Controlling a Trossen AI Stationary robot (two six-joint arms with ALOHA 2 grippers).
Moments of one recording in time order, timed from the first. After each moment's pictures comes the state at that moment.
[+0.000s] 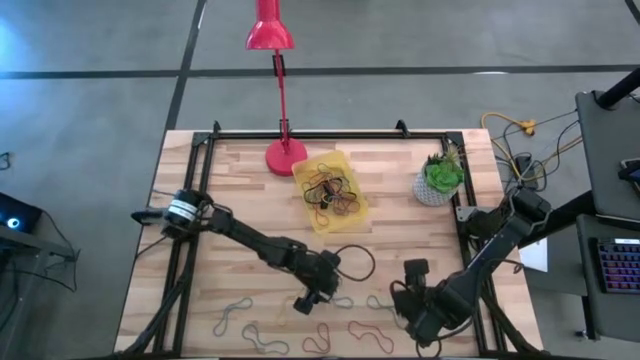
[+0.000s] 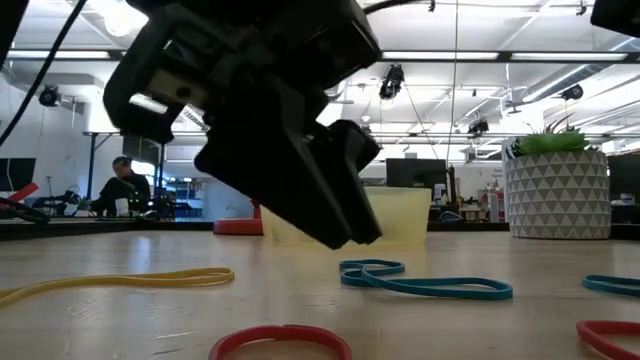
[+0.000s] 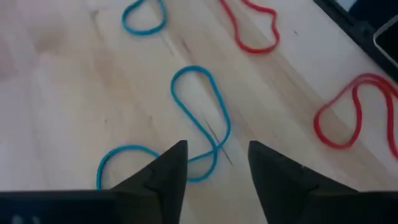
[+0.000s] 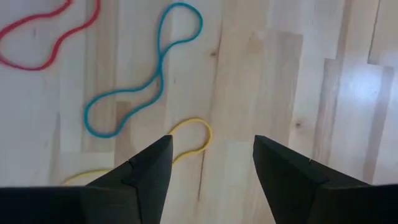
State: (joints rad) left arm -0.32 1.99 1.21 0.00 0.22 0.10; right arm 0.84 1.72 1.28 -1.09 0.27 0.77
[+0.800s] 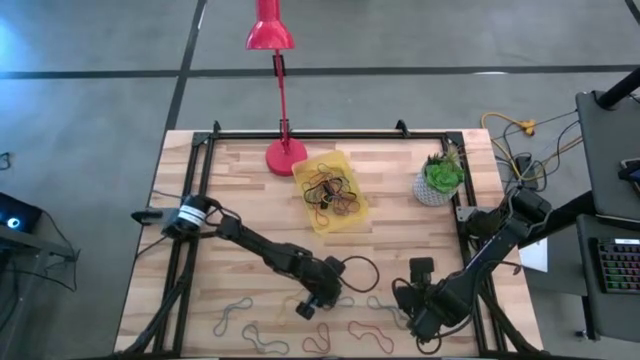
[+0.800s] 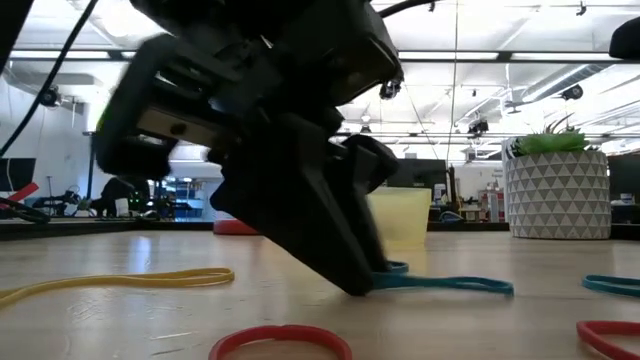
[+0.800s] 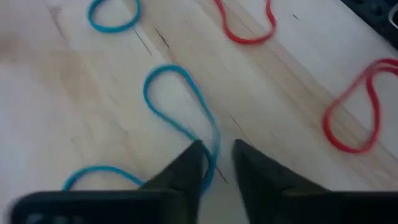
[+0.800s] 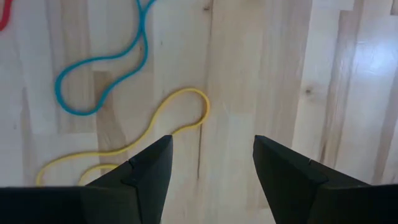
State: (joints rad) left arm -0.34 2.09 1.27 -0.05 0.21 0.16; right arm 0.85 1.72 1.21 -1.10 0.21 0.84
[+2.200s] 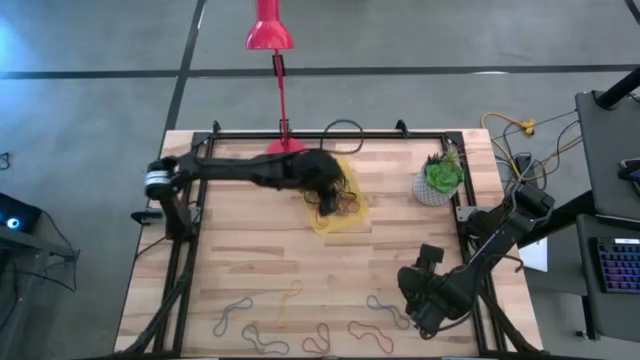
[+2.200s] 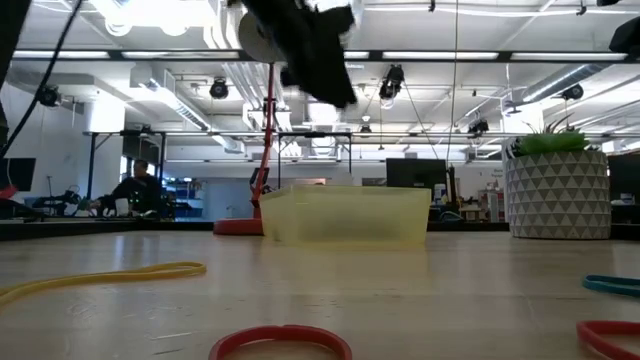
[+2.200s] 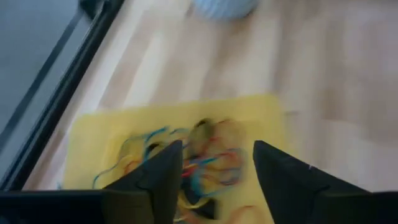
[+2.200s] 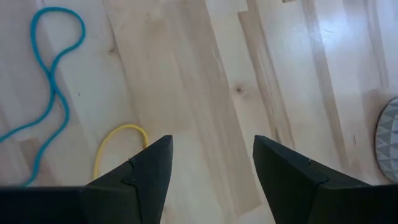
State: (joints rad) left arm 0.12 1.72 1.51 -0.54 -0.18 -0.05; right arm 0.85 1.67 1.16 -1.17 0.40 1.15
